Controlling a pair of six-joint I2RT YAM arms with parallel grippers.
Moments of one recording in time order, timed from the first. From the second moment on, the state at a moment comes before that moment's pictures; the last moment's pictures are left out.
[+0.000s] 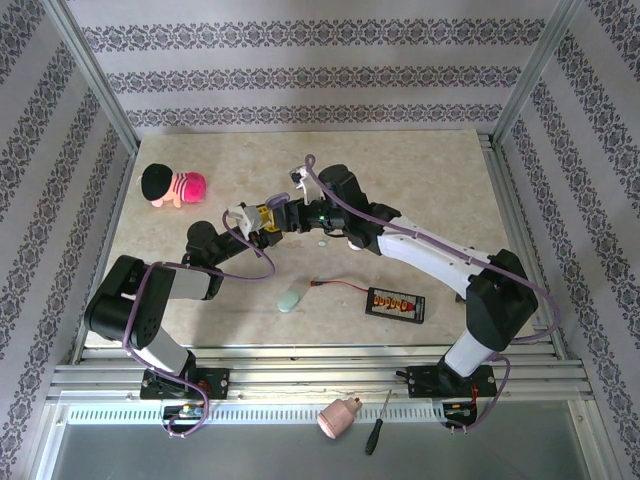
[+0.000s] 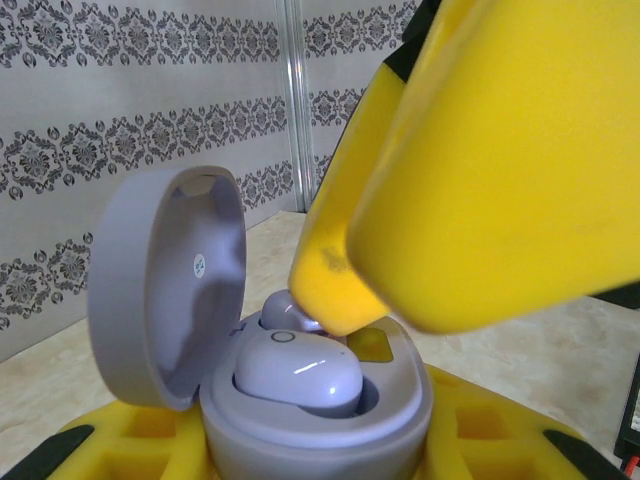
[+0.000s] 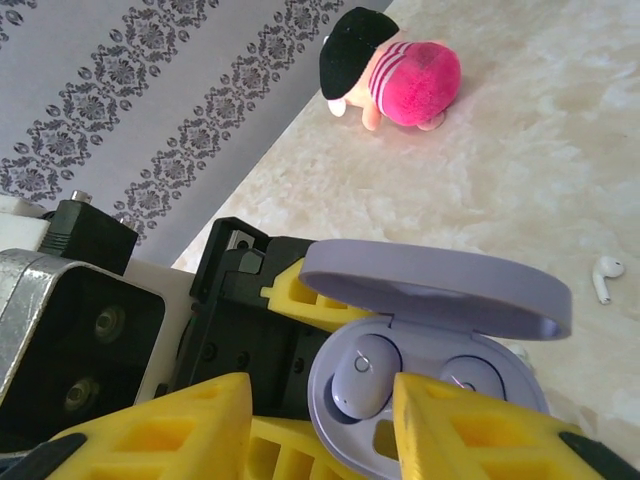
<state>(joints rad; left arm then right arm) -0.24 1.59 0.46 1.25 0.81 0.02 0.73 1.63 1.27 -0.10 -0.41 0.46</state>
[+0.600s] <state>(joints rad) -0.24 1.58 0.46 1.21 0.83 0.09 0.66 1.56 1.28 -0.13 -0.29 0.51</state>
